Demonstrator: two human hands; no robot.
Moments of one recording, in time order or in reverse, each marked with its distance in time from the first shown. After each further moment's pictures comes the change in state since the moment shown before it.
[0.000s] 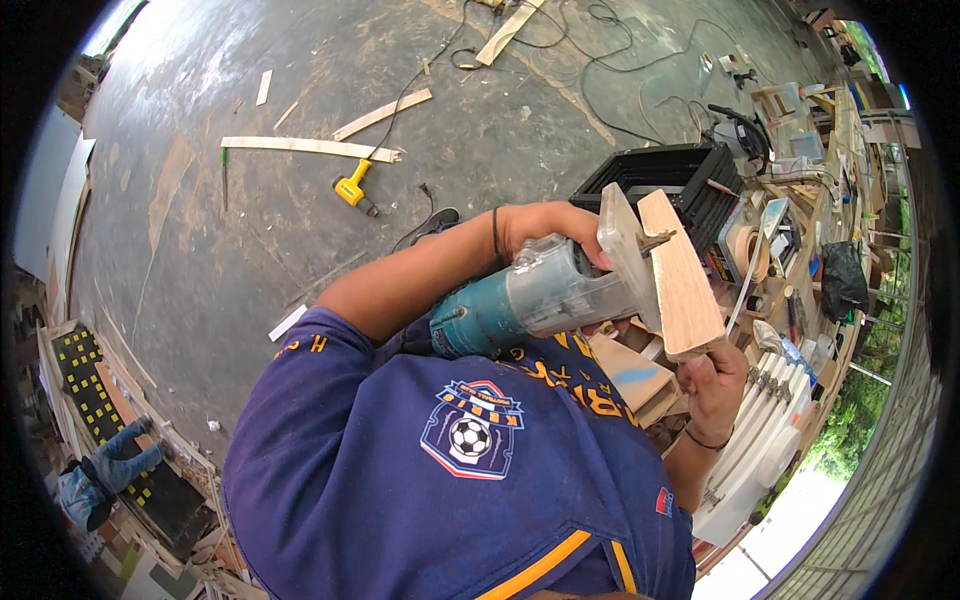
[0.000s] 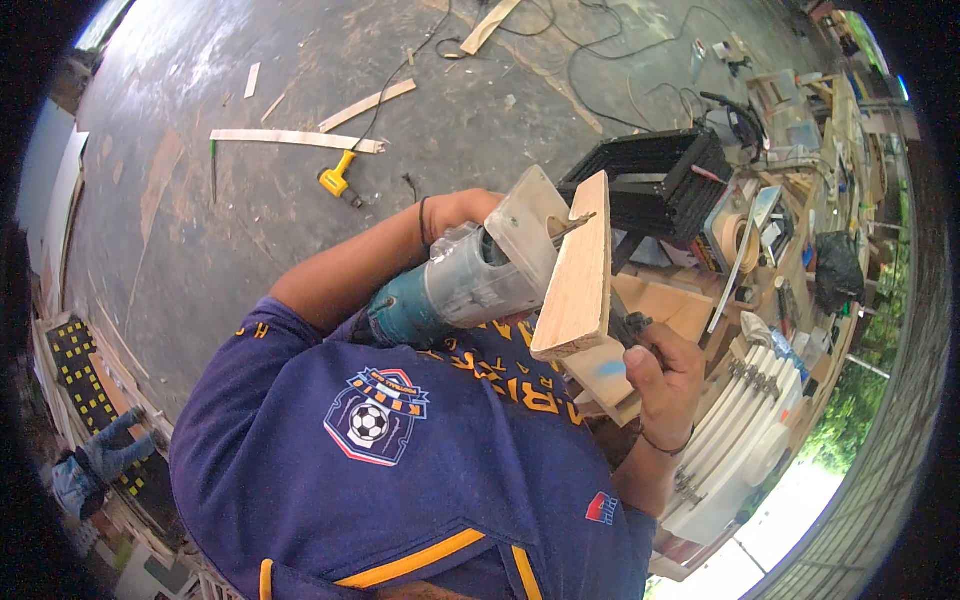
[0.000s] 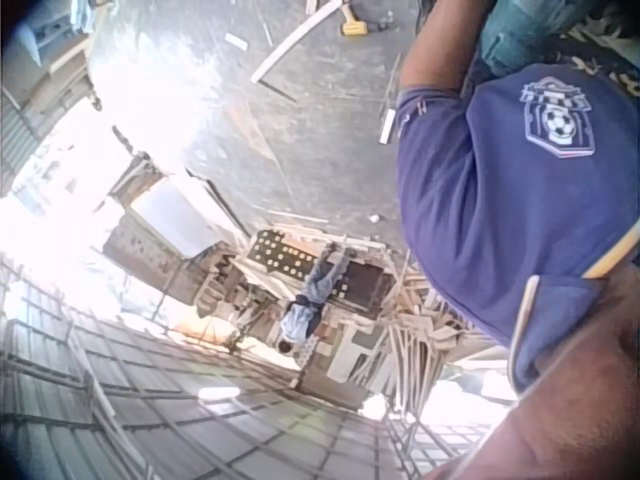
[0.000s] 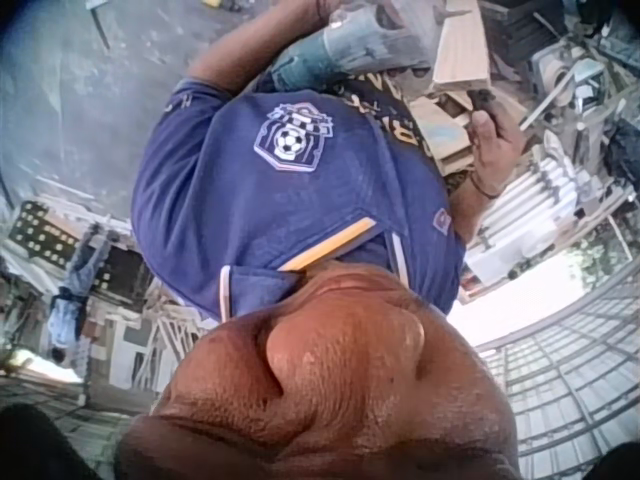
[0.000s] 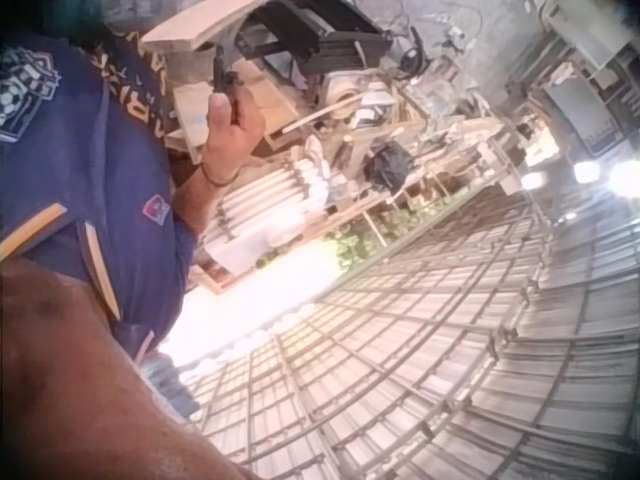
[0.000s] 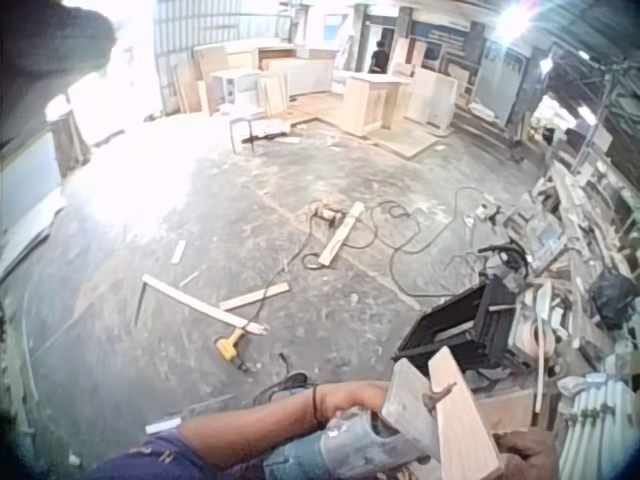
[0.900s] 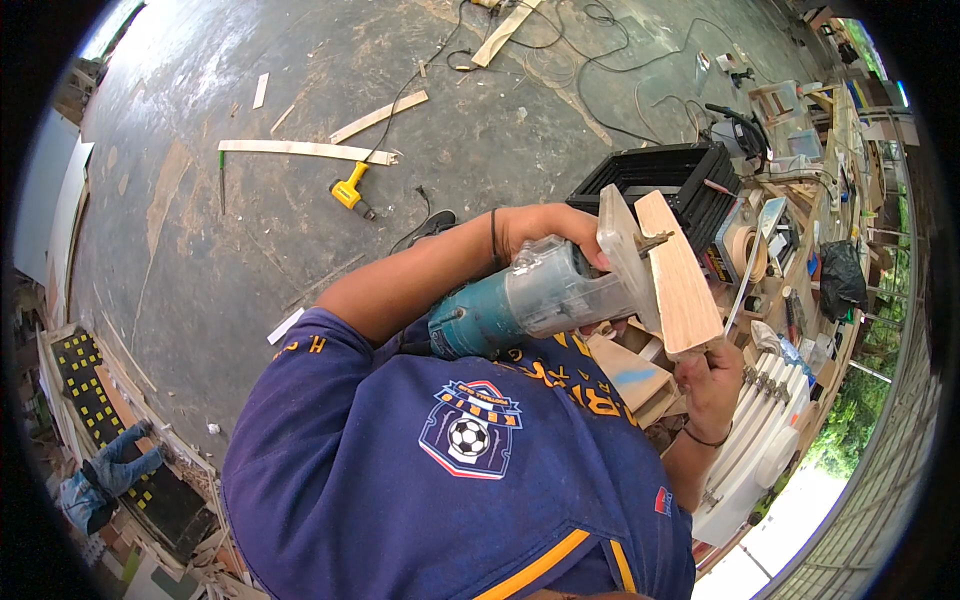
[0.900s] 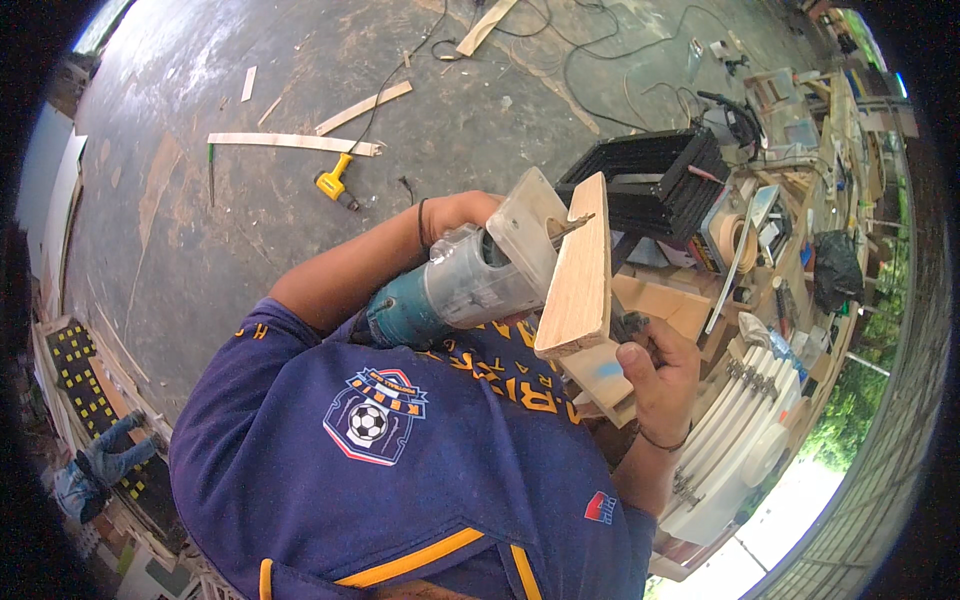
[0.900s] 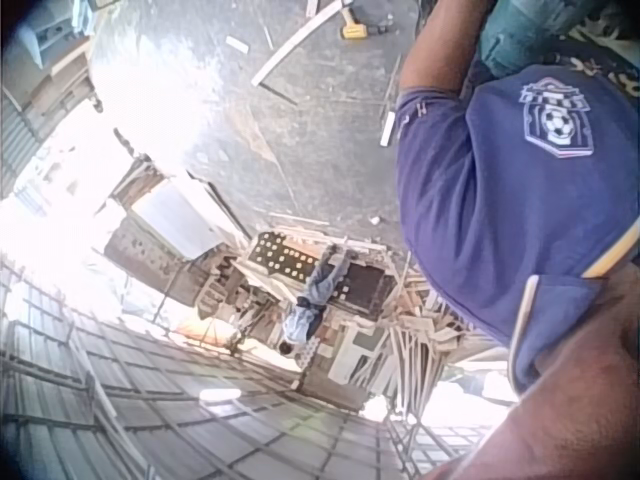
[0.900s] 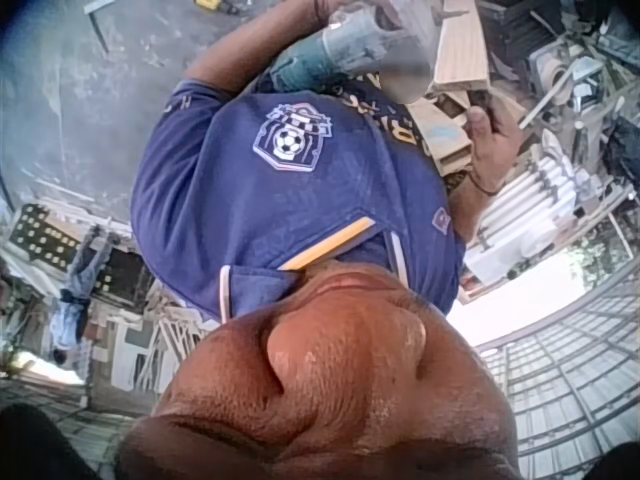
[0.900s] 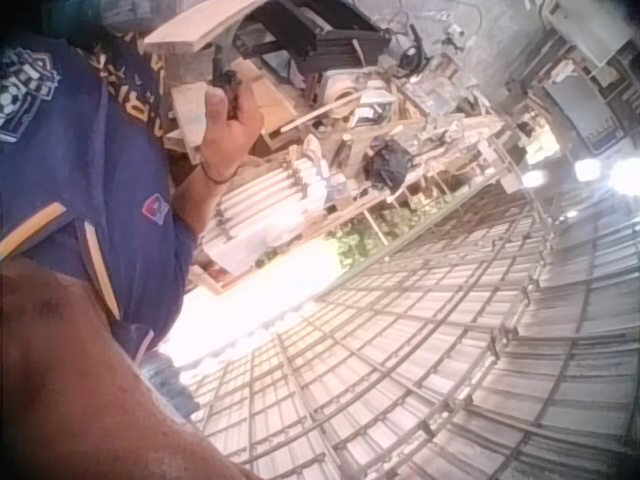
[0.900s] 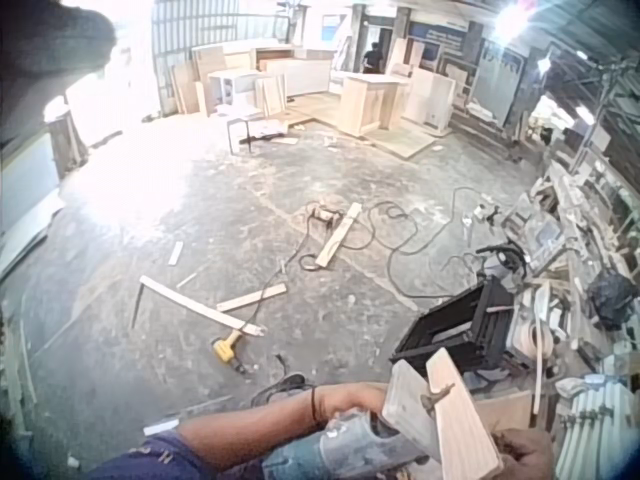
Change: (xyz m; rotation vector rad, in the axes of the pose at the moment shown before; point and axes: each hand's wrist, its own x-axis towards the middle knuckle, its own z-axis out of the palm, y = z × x) left_hand 0.009 0.017 0.013 -0.210 0.039 -0.195; right_hand 0.009 0.000 0.001 -0.014 -0.015 -0.020
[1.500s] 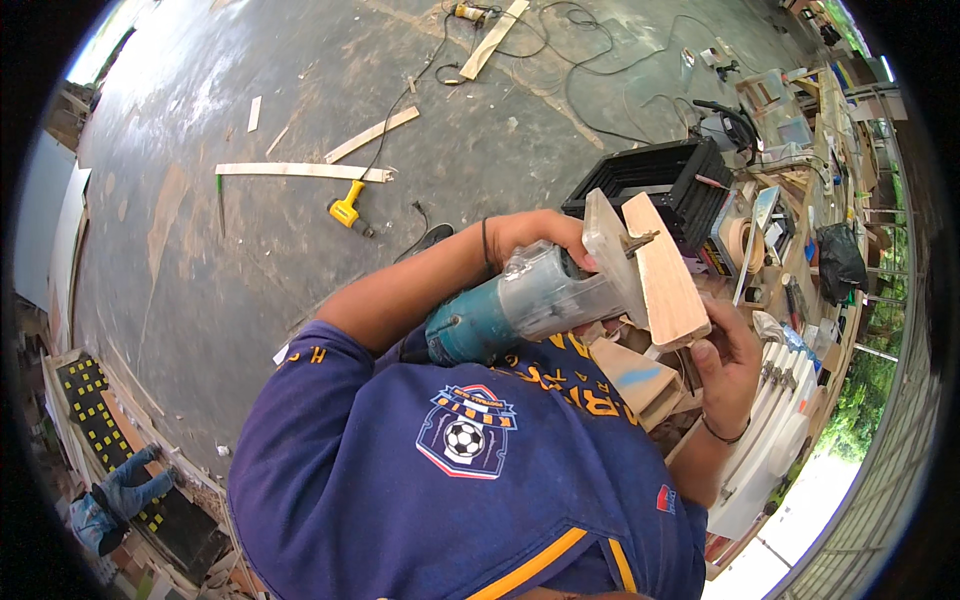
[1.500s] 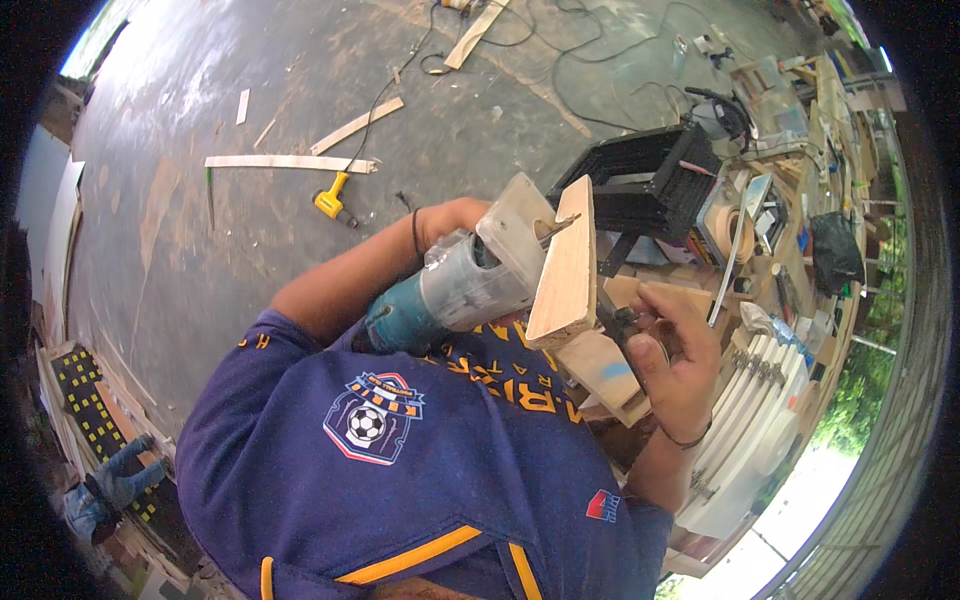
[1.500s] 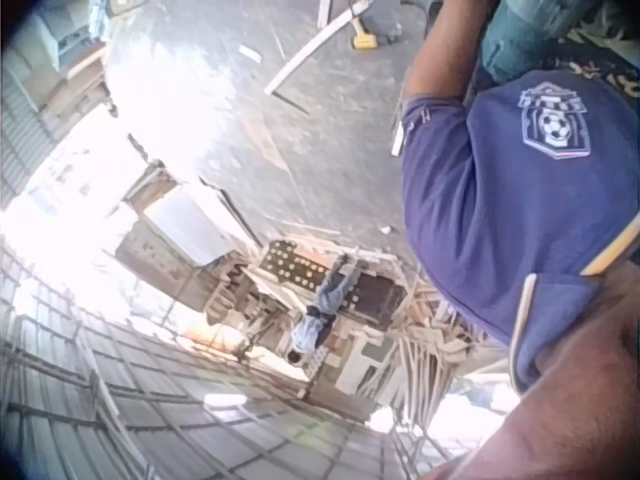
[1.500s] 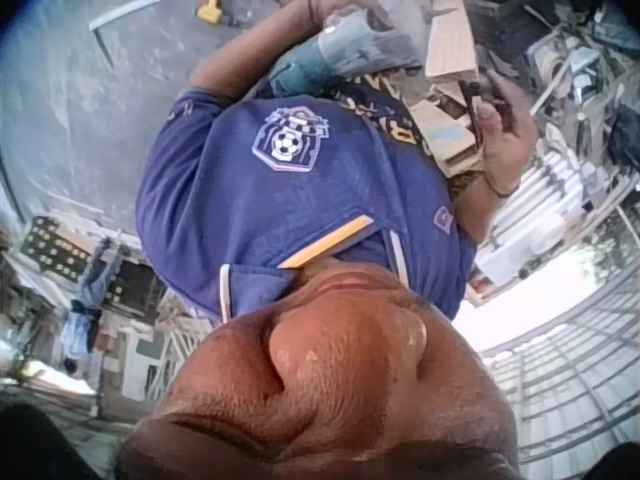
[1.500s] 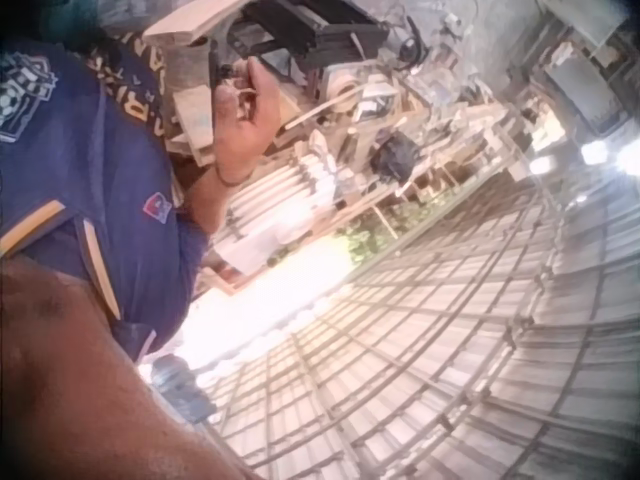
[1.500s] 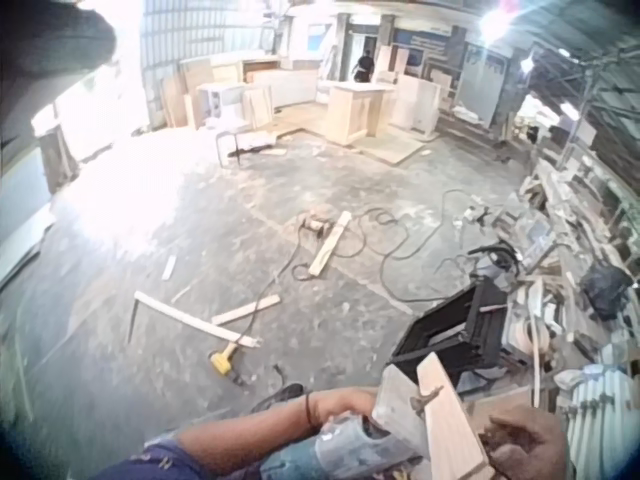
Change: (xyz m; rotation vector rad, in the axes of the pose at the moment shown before) left_hand -0.005 0.005 0.006 0.237 -0.073 0.089; right_hand 0.005 -0.021 -0.001 -0.064 0.069 -0.228
